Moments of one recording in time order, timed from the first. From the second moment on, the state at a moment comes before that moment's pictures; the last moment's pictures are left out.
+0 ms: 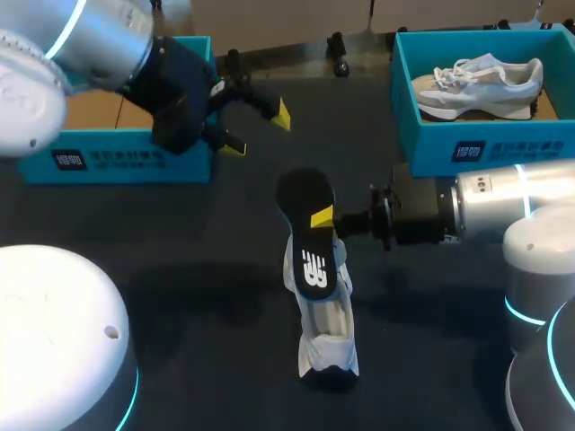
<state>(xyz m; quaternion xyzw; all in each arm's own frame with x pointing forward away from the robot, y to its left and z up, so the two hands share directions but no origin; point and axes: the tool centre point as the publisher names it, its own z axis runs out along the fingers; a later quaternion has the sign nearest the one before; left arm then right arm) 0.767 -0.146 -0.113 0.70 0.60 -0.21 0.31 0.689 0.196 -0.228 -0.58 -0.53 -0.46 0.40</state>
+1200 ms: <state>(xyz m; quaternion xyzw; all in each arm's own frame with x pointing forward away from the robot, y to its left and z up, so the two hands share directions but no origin) 0.775 -0.201 -0.122 0.68 0.72 -0.14 0.05 0.689 0.196 -0.228 -0.58 -0.53 -0.46 0.40</state>
